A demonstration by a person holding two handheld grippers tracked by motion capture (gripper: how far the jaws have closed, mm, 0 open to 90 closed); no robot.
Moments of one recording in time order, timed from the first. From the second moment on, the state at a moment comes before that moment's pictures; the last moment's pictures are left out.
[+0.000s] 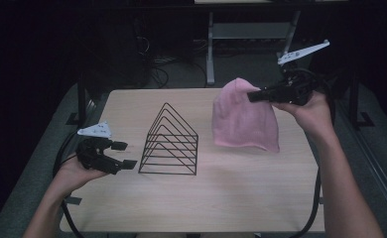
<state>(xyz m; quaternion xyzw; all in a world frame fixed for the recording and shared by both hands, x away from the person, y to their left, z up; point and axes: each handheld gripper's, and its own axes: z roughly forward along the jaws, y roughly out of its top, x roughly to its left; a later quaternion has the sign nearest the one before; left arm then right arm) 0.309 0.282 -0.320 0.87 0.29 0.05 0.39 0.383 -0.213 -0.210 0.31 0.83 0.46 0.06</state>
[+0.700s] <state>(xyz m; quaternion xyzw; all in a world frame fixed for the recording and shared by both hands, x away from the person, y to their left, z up) 0.333 0.259 -0.289 0.88 0.26 0.05 0.39 0.386 -0.174 -0.167 0.26 0.84 0.47 0.06</state>
